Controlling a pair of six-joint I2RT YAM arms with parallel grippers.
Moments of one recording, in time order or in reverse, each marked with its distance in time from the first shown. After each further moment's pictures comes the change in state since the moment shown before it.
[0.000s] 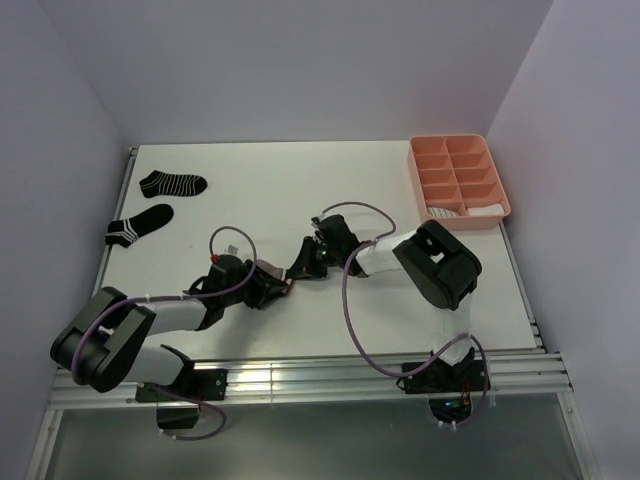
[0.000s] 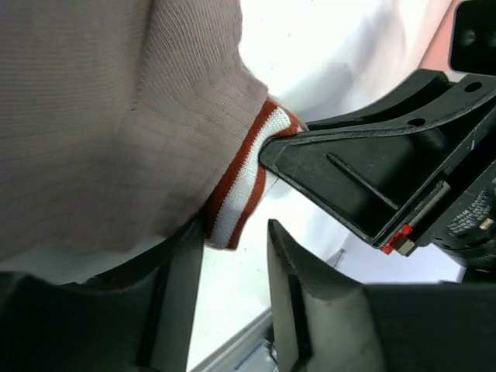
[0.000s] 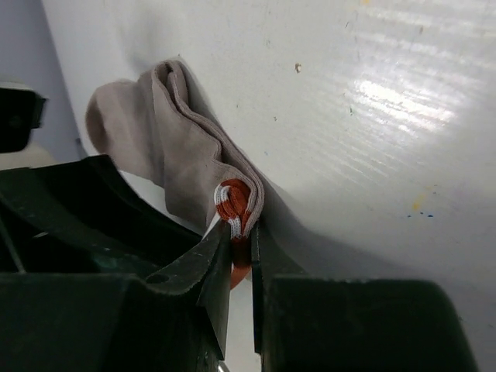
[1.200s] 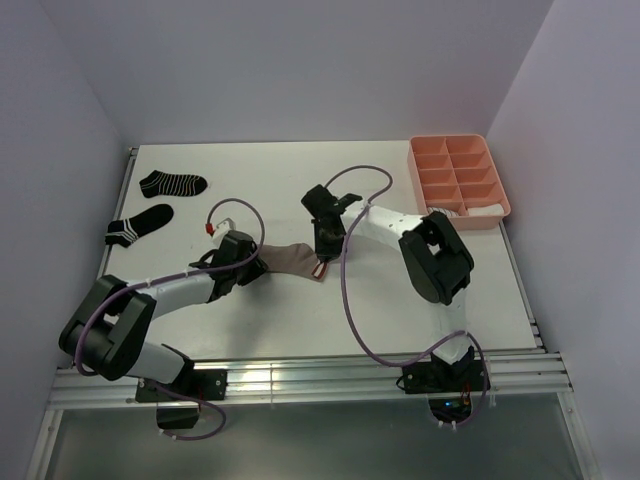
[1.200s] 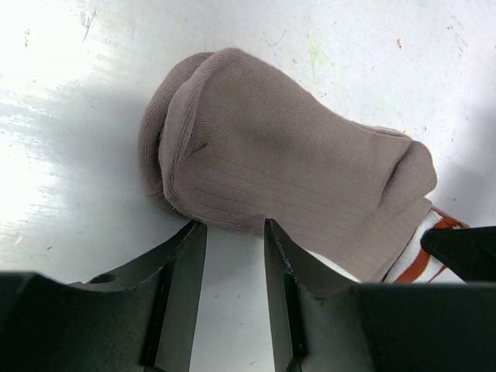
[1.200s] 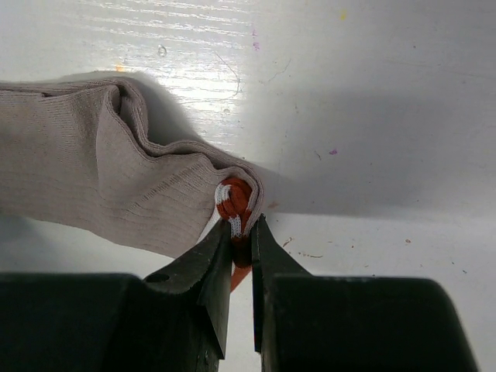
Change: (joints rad) left arm 0.016 0.049 0.282 -0.396 -0.413 0.377; right arm -0.013 0.053 0.532 -1.039 0.521 -0.286
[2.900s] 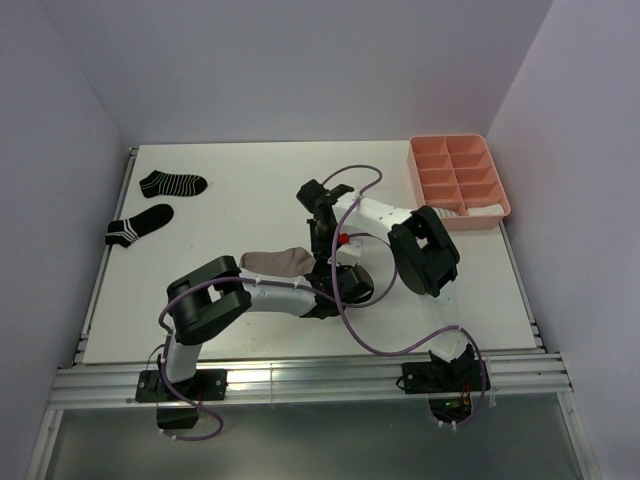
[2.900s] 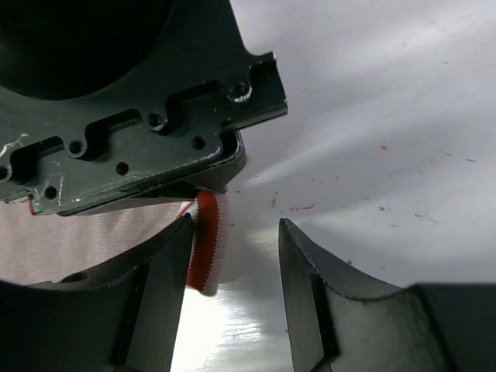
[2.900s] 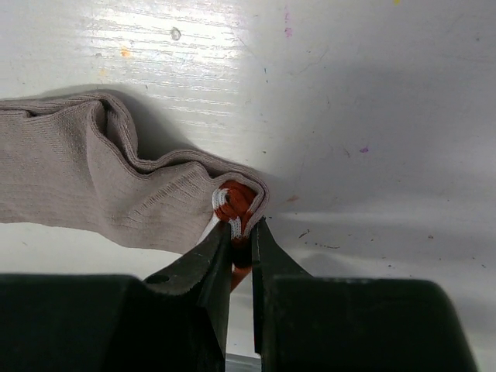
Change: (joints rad) left arm -0.655 0.523 0.565 -0.115 -0.666 0.447; right arm -0.003 0.122 0.176 -0.180 -0.096 -0.021
